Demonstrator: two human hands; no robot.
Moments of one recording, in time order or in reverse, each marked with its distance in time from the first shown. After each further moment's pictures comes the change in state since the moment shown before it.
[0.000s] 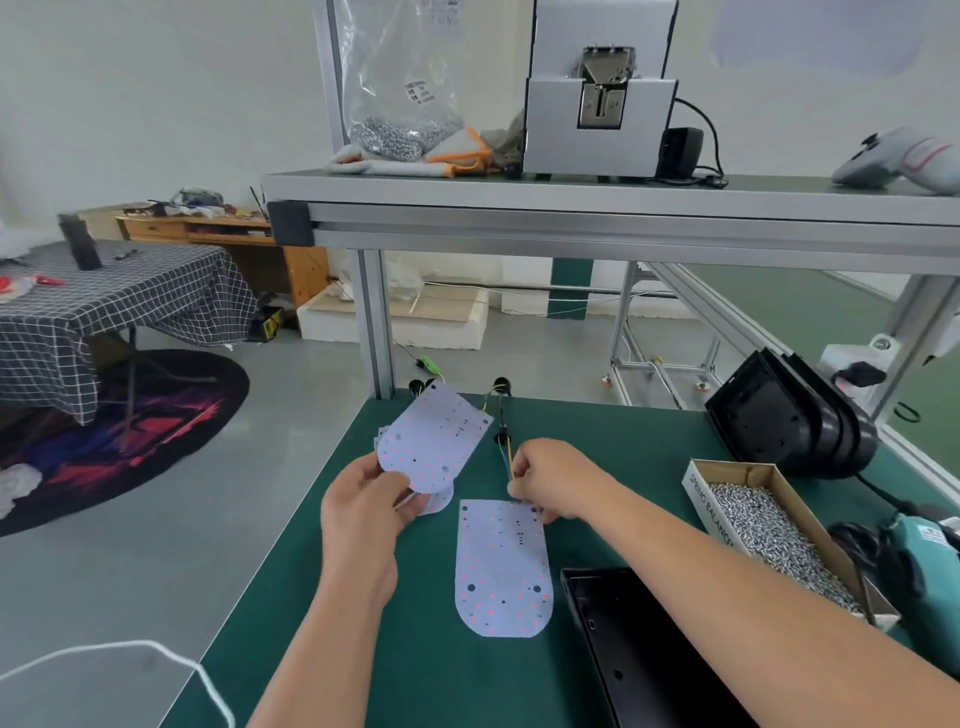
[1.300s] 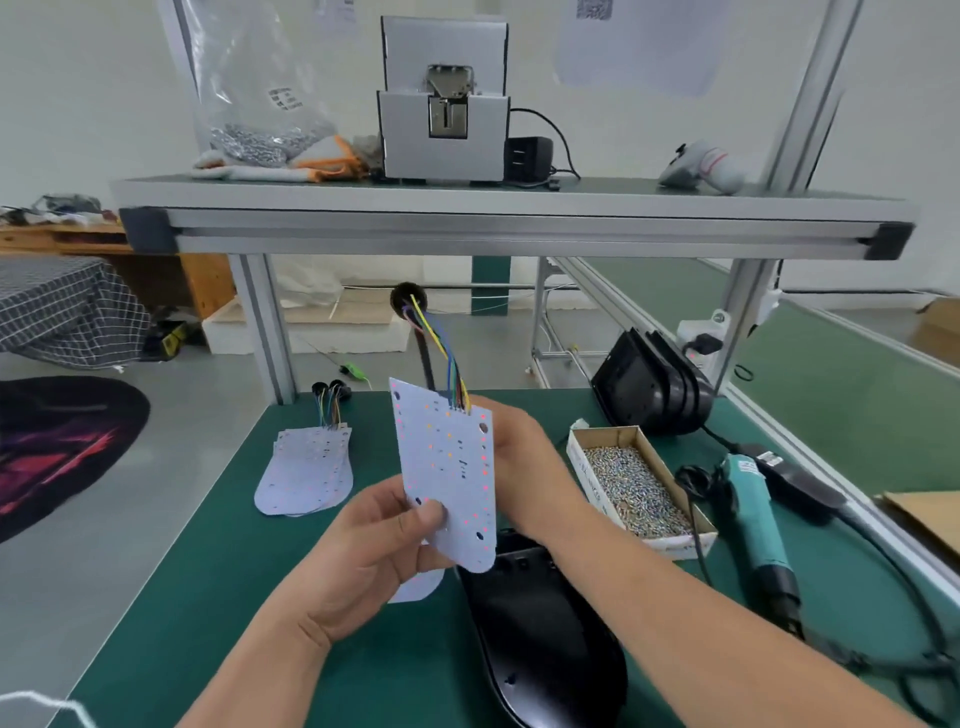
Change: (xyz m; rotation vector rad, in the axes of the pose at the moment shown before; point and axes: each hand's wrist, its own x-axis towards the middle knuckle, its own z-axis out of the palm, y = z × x) left_hand -0.082 0.005 0.047 -0.041 -0.962 -0.218; right_hand -0.146 -0.023 -0.039 0.683 0.392 -0.378
